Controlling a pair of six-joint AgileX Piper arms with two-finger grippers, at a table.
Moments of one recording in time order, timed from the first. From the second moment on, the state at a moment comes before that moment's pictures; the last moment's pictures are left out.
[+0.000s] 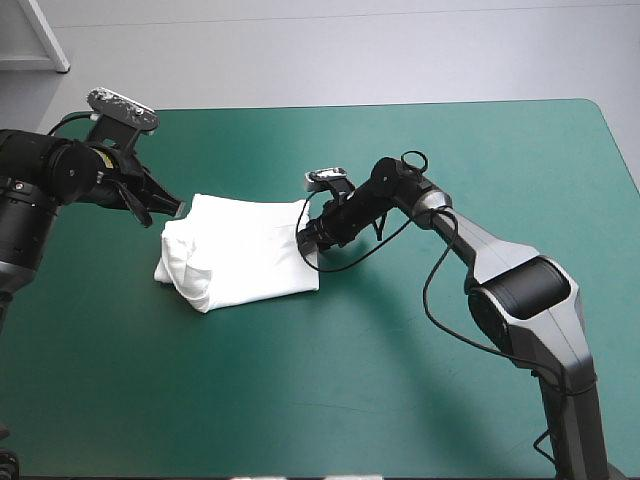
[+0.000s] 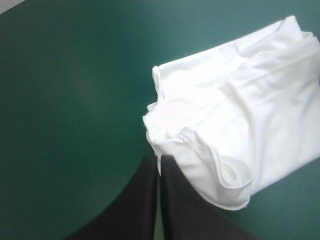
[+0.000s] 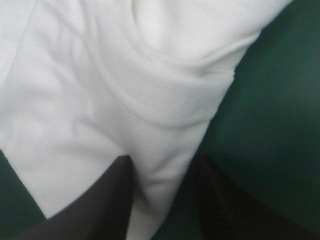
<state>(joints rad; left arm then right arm) -0.22 1.38 -1.63 0.12 1.22 0.25 0.49 2.20 -1.83 0.70 0.95 -0.44</state>
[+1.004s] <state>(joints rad) -0.22 1.38 -1.63 0.12 1.19 0.24 -0.25 1.85 -1.57 0.18 1.12 -0.34</state>
